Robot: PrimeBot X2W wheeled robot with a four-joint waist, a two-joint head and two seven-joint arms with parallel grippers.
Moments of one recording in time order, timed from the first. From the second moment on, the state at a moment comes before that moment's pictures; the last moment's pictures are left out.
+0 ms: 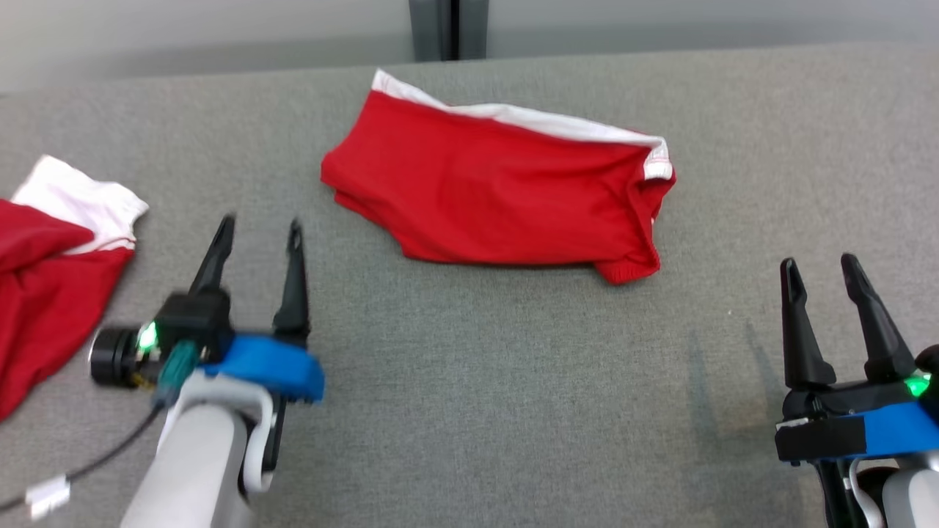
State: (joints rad) left arm -0.28 0.21 -0.25 0.20 -0.22 0.09 -0.17; right arm -0.09 -0.13 -0.06 -0.02 0.25 0.13 -0.19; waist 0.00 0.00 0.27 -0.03
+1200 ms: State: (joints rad) left arm -0.94 0.18 -0.47 0.97 -0.30 -0.12 0.28; right arm -0.22 -0.12 -0.02 0.04 0.28 0.13 -0.24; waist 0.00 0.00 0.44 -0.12
